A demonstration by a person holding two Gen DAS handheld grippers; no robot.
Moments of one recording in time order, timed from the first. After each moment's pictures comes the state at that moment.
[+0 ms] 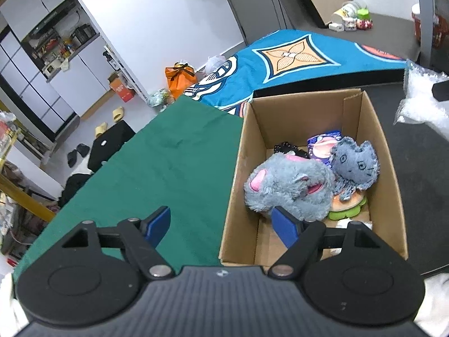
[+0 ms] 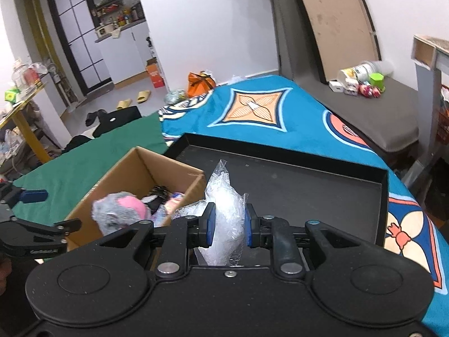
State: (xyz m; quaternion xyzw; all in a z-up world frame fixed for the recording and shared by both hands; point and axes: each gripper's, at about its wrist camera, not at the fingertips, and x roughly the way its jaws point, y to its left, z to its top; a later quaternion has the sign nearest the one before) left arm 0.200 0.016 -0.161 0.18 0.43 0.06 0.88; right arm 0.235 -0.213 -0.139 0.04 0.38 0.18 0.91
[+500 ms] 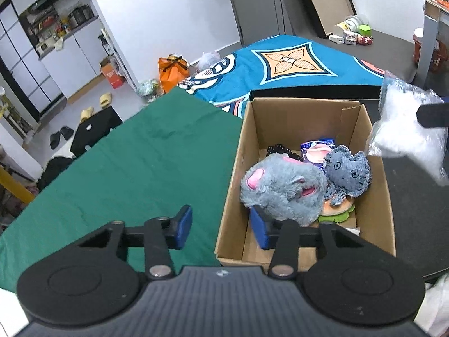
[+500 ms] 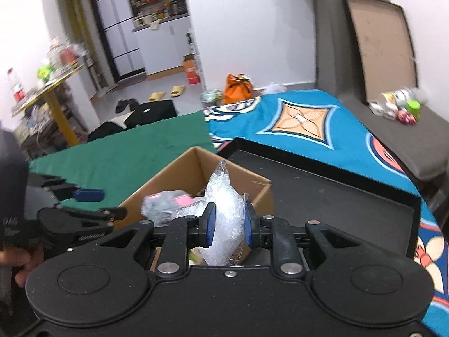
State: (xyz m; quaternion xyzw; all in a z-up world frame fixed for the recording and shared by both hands) left arm 0.201 0.037 -0.158 0.12 0.45 0.04 0.89; right arm 0.214 -0.155 -0.116 -0.01 0.37 0.24 0.90
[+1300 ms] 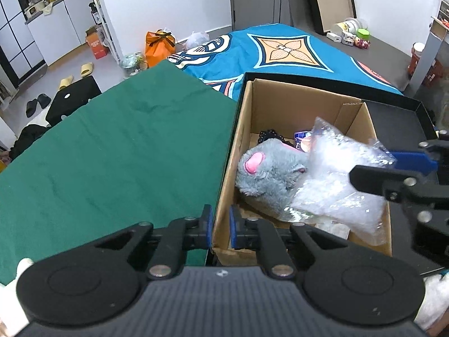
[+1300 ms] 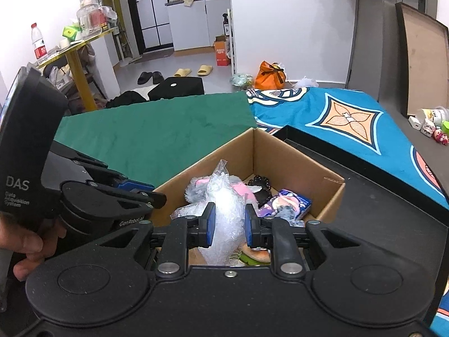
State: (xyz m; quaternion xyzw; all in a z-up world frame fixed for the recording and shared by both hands) left arm 0.207 0.065 -0.170 0.04 0.48 0.01 0.88; right arm 0.203 -0.075 -0.135 -0.07 0.38 0.28 0.88
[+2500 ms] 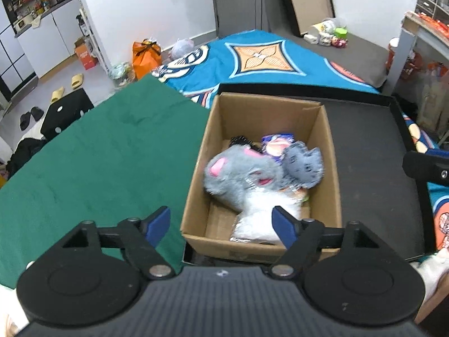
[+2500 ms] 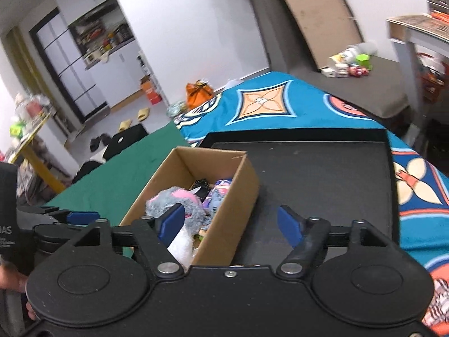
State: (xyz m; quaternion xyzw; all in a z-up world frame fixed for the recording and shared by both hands) left arm 0.185 0.030 -0.131 0.06 0.48 -0.02 0.88; right arm 0.166 -0.183 -0.109 0.13 0.39 0.13 0.90
